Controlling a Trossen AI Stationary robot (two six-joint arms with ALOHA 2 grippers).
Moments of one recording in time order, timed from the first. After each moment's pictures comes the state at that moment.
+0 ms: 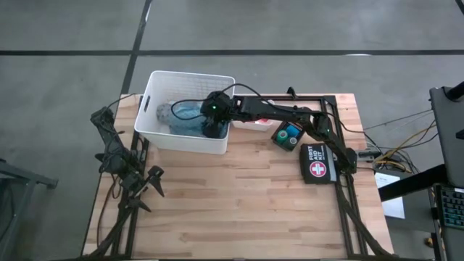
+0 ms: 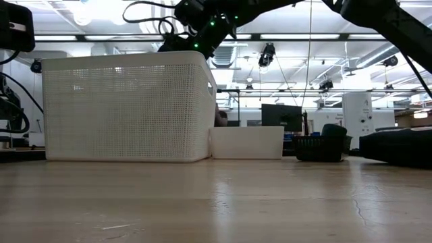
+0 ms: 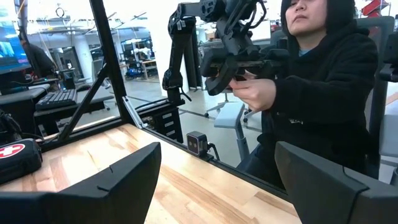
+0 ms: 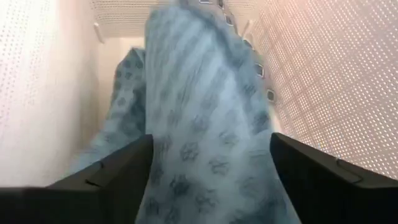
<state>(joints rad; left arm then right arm) -0.97 0.02 0.00 0.05 -0.24 0.13 -0.24 2.26 2.12 -0.60 0.13 -0.03</state>
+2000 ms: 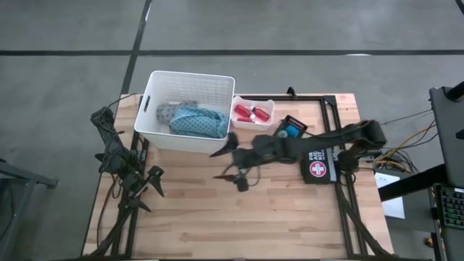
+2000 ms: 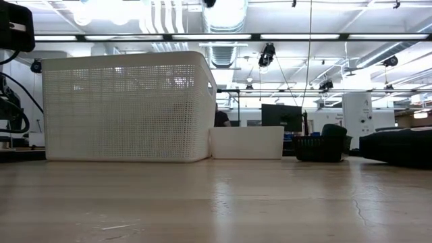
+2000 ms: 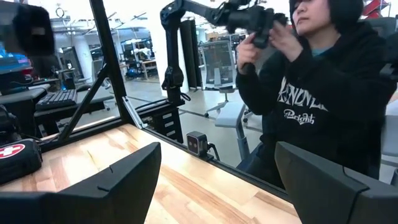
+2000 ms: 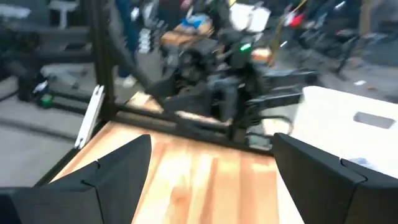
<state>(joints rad) -0.97 0.02 0.00 0.05 -0.24 0.13 0.13 1.72 1.36 0.18 -0.05 -0.10</state>
